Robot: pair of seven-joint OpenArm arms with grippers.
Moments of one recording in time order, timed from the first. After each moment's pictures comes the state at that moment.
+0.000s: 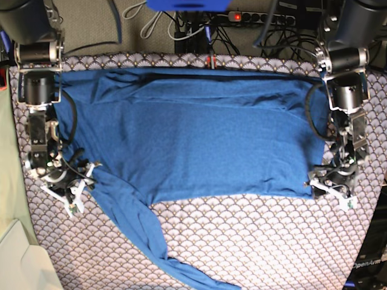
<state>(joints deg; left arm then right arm) -25.9 -18.6 -13.6 45.6 -13.9 -14.4 20.2 22.4 19.3 0.4 59.8 -1.1 26.9 -32.0</state>
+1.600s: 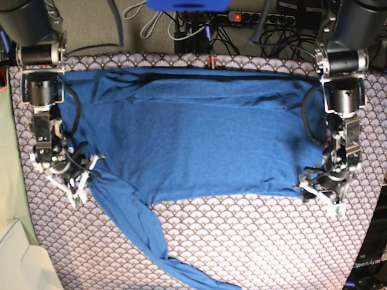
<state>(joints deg) -27.2 -18.3 -7.7 45.6 -13.9 -14.5 20.2 23.1 18.6 0.2 51.6 -1.3 26.9 -27.6</state>
